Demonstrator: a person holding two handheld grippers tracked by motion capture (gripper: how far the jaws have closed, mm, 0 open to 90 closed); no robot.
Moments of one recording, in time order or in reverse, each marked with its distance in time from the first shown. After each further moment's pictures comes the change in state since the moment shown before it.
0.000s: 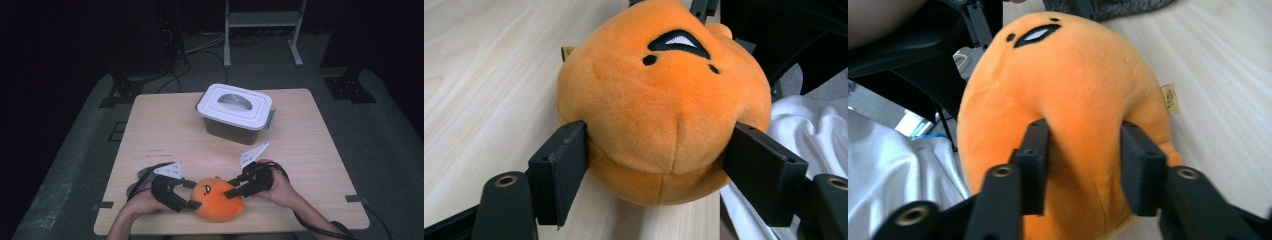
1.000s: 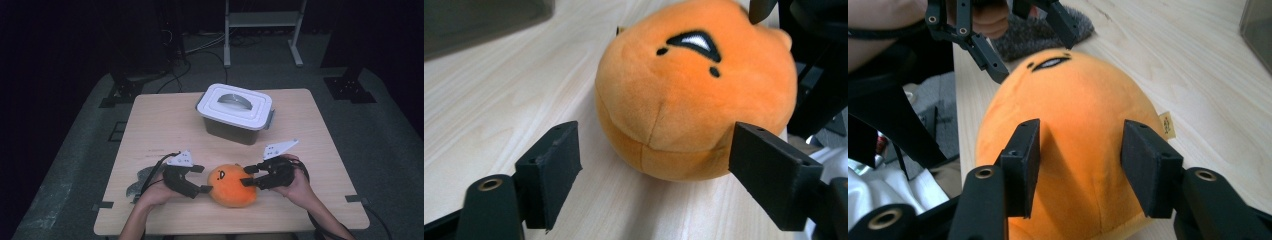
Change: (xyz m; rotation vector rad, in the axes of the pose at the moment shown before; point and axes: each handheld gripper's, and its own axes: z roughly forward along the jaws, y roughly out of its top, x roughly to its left) left arm 0.014 0.024 0.020 -0.075 0.164 -0.006; right arm -0.002 -0.020 -0.050 -0.151 -0.204 0.038
